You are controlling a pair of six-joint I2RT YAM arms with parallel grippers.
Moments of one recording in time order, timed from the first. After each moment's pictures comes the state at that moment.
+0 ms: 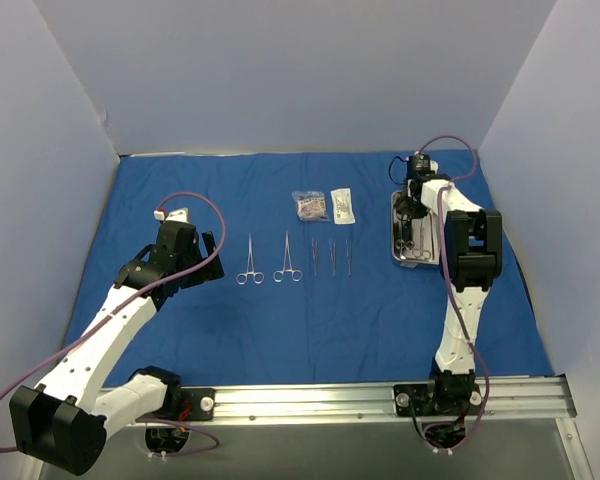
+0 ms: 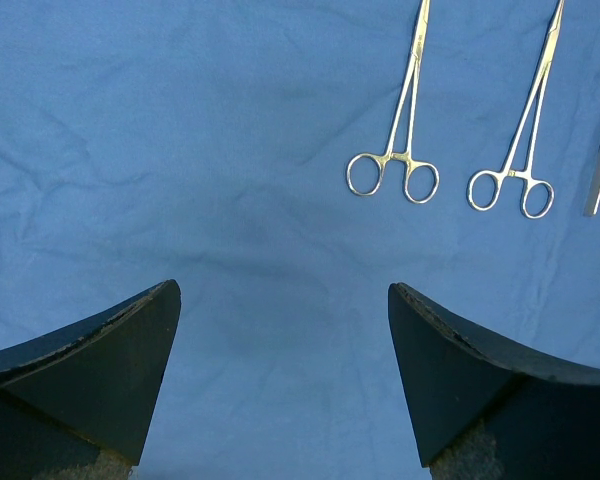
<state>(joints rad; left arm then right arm) -0.36 1.04 0.91 -0.73 -0.22 -0.53 0.03 2.19 1.63 -0.47 0.18 0.30</state>
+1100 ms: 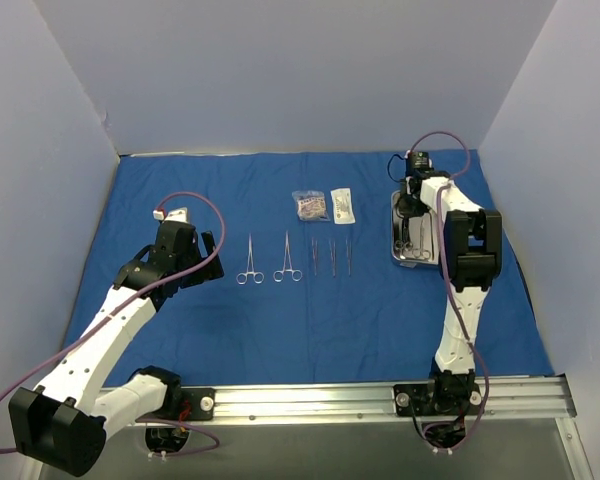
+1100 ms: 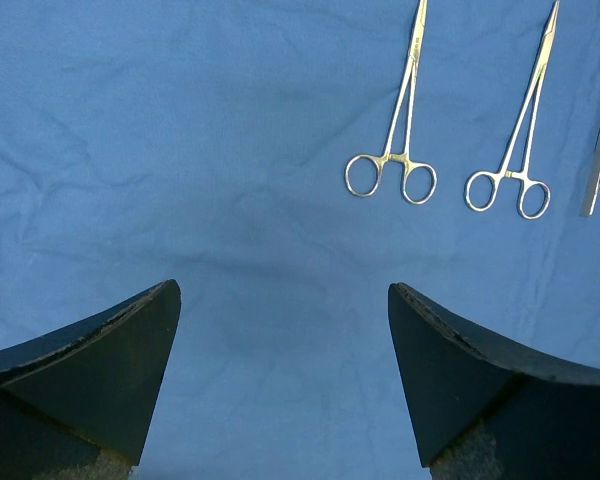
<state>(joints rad) -0.36 1.04 0.91 -0.73 -0.22 -0.53 0.03 2.19 1.67 -0.53 0.17 0.15</state>
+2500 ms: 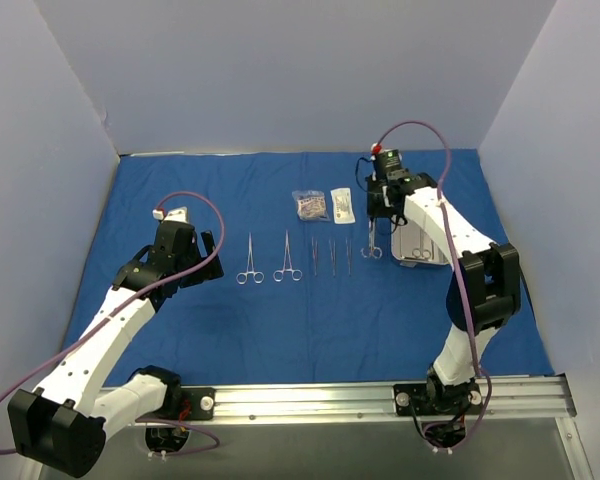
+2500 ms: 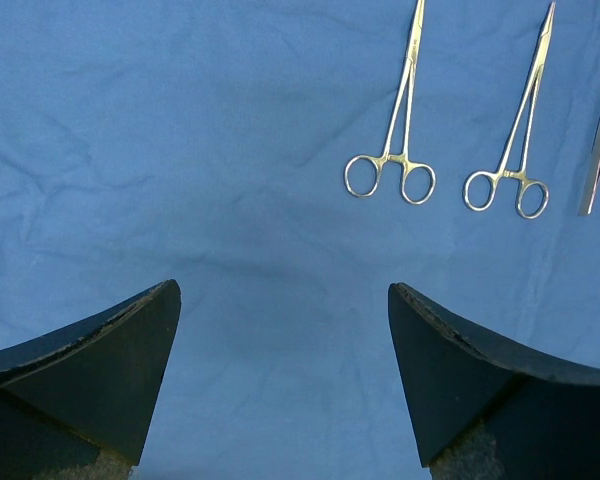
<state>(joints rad) -0.36 1.03 0.91 -0.73 -0.22 -0.53 0.27 1.80 1.50 -0.62 0.12 0.25</state>
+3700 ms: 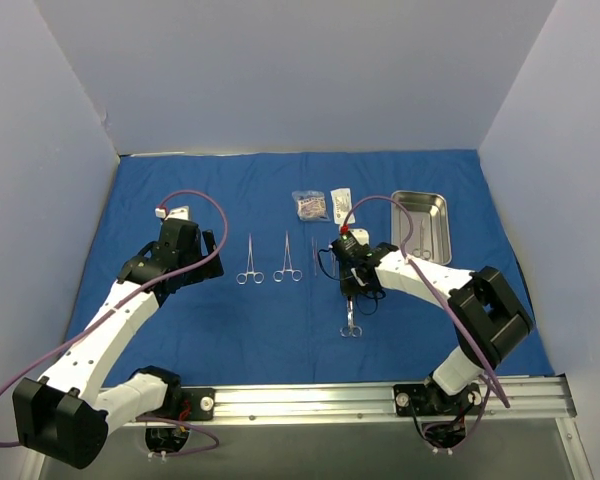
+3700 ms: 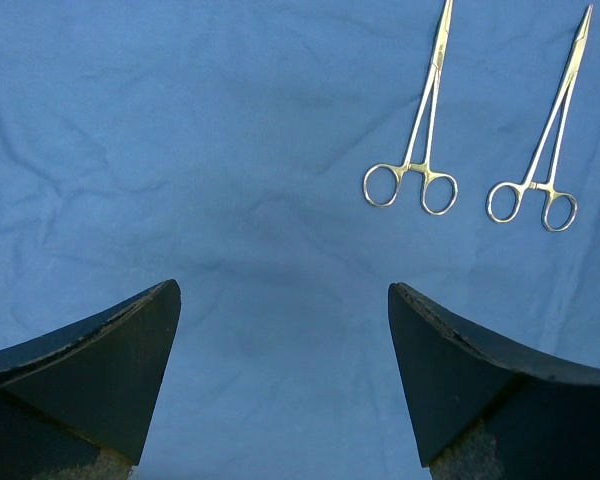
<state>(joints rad) -0.36 1.08 0.92 -0.72 -0.26 -0.52 0.66 1.58 0.91 -0.51 0.21 0.57</state>
